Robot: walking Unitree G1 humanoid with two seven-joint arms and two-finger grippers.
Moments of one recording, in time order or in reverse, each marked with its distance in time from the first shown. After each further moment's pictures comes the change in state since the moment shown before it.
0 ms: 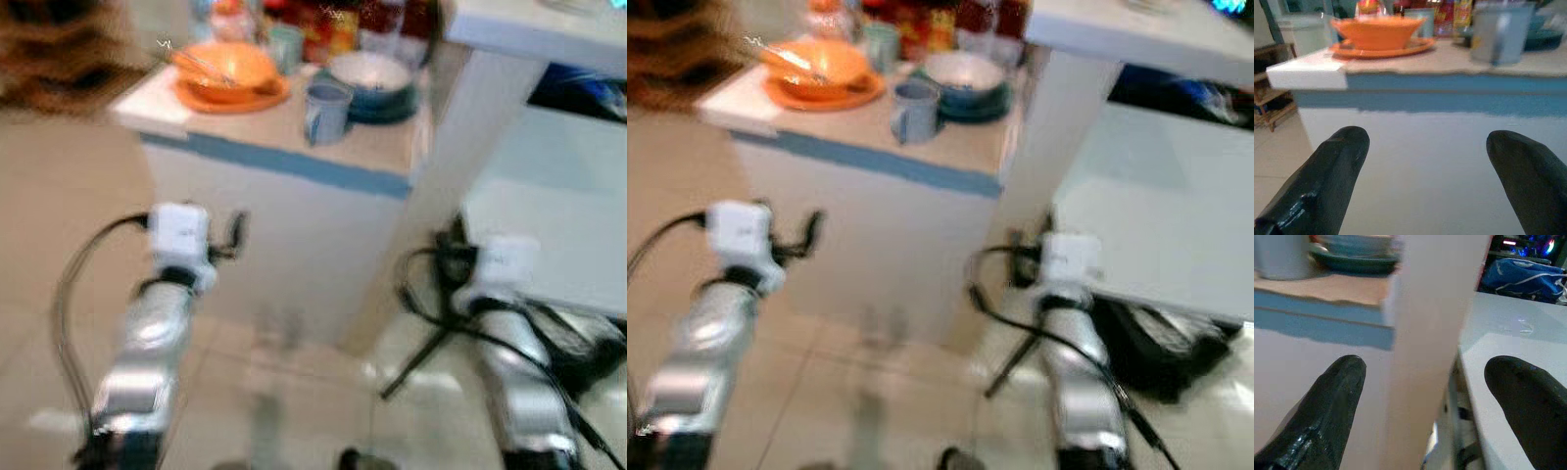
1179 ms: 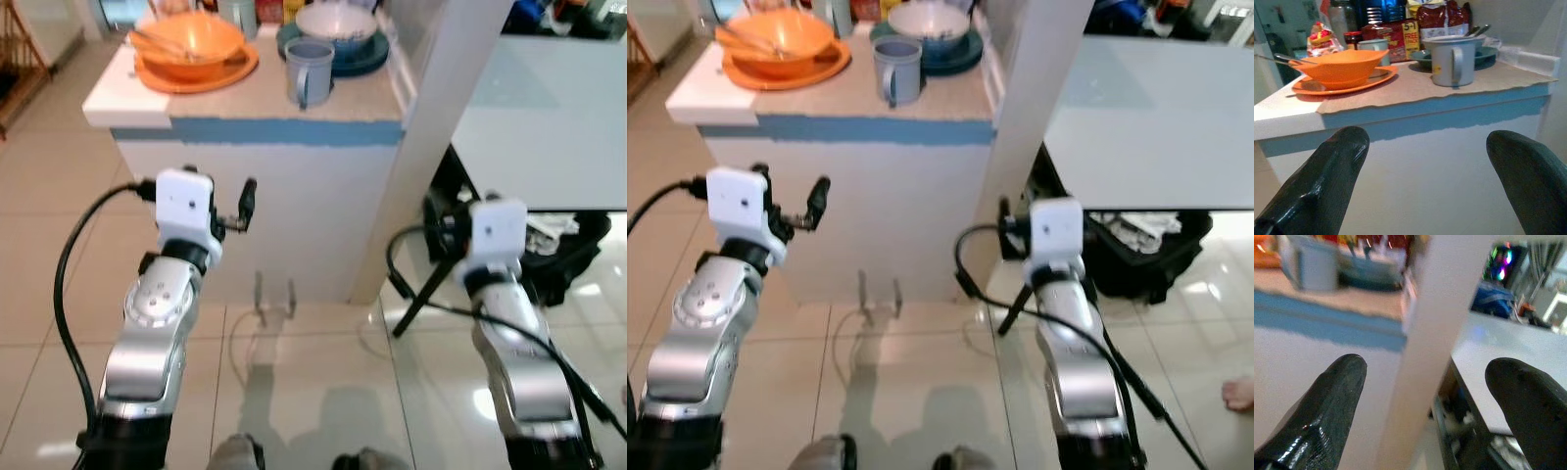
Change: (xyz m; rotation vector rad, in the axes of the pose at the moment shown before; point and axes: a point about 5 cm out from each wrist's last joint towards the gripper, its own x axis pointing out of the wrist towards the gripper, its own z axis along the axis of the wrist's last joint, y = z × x) left arm 0.009 -0.020 0.048 0.012 -0.148 -0.055; right arm 0.007 0.005 0.052 -0.154 -0.153 0.015
